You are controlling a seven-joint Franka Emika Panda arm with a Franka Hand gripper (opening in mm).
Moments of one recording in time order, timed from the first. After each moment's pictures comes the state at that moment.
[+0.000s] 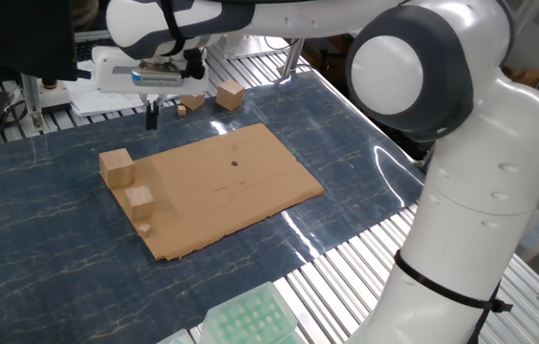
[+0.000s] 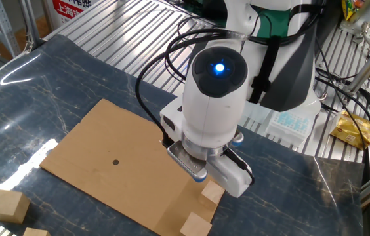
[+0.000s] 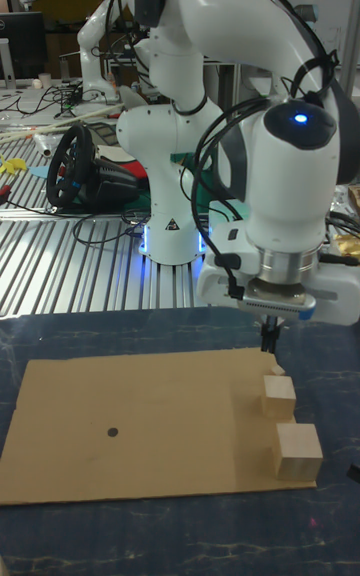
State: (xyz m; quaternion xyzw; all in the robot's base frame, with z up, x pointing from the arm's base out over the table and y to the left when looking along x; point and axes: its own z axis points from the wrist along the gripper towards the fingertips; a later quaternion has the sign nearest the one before) arm 0.585 0.139 0.249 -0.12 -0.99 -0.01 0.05
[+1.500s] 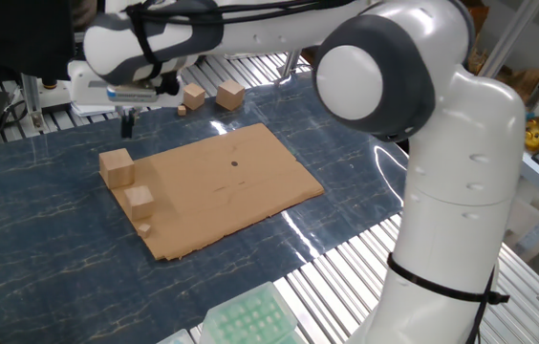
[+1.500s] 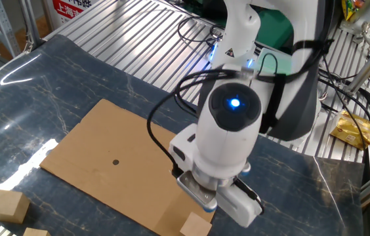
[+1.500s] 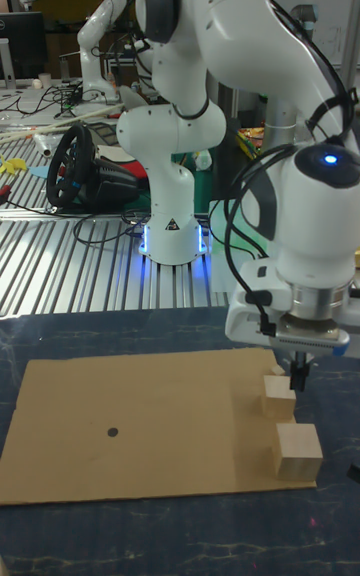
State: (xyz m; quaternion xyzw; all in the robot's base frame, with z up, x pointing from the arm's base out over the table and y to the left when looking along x) arm 0.615 0.178 0.206 -0.11 -0.99 -0.02 0.01
